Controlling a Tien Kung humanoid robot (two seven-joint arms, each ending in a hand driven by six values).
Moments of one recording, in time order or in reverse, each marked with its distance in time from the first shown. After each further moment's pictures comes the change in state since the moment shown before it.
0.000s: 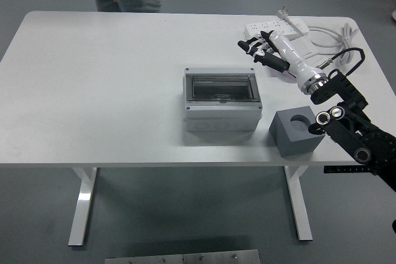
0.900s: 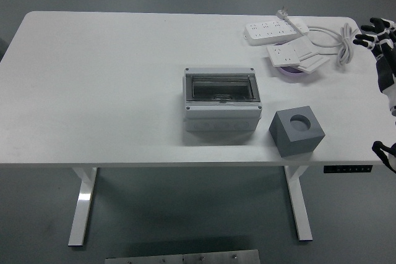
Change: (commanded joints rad) left arm 0.064 0.009 0.025 0.007 -0.046 0.037 -0.018; right arm -0.397 0.031 0.613 0.226 0.533 0.134 0.061
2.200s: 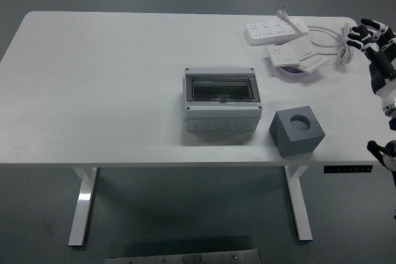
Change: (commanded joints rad) left arm 0.022 0.012 0.013 0.000 -0.022 0.006 -0.002; right arm 0.030 0.004 -0.033 -0.015 -0.075 -0.020 -0.038
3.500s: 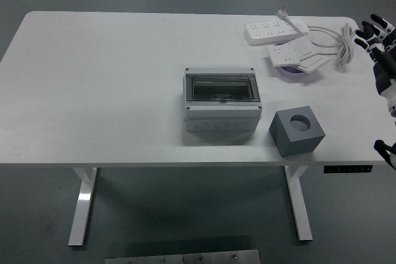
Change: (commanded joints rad) left arm 0.003 -0.006 0.017 0.001 -0.033 0.018 -0.007; right arm -0.006 0.006 0.048 0.005 0.001 0.044 -0.053
